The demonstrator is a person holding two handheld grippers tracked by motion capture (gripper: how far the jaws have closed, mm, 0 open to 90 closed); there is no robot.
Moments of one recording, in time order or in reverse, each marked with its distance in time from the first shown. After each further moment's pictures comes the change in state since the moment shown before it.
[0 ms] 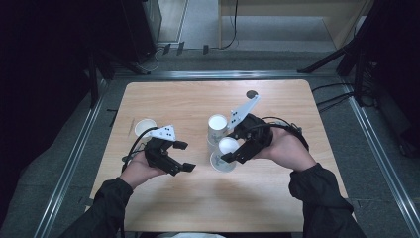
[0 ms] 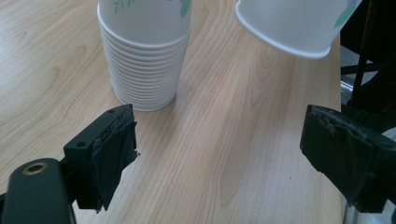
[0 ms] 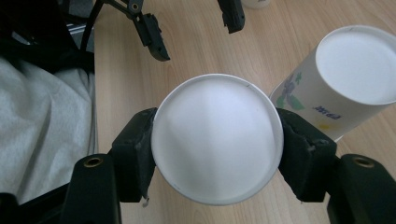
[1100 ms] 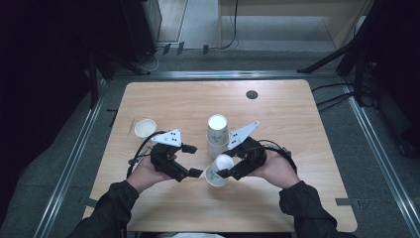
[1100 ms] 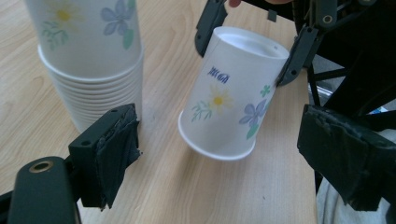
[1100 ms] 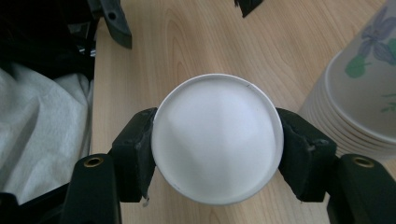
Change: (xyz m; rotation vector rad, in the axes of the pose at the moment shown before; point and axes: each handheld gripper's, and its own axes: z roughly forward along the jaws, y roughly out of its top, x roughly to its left) left arm -0.021 0.006 0.010 -0.060 -0.082 0.059; right arm 0.003 -0.049 0.060 -0.112 0.062 0.052
